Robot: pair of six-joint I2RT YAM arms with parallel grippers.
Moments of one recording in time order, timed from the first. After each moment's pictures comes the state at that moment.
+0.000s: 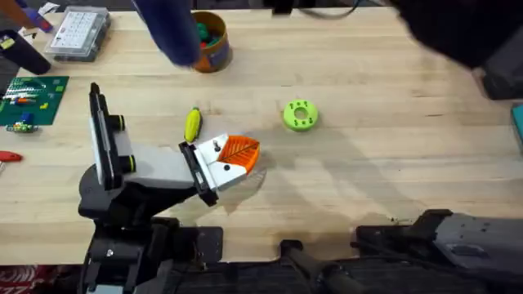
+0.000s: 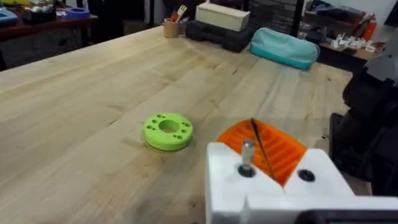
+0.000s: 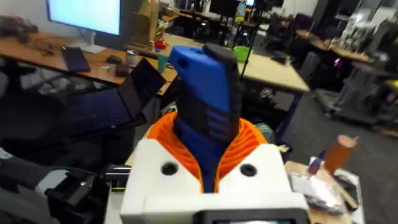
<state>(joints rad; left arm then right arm) -0.06 0.00 0.01 -0.10 1.03 -0.07 0.71 1.45 1.37 0.29 -1.00 0.01</state>
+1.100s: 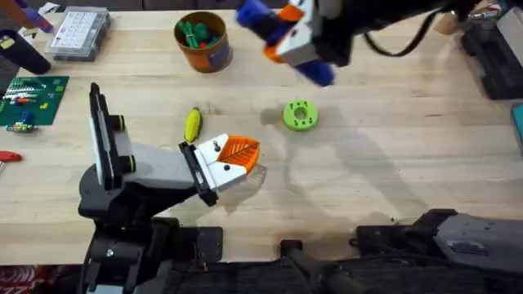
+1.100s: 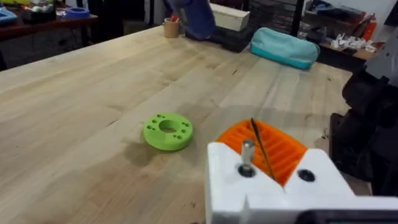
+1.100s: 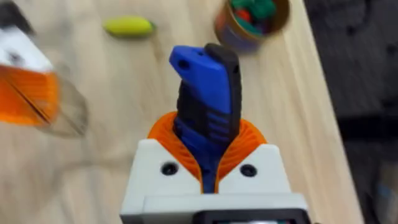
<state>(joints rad) -0.06 0.00 0.01 -0.10 1.03 -0.07 0.57 1.43 1.48 -0.83 -0.35 -0.70</state>
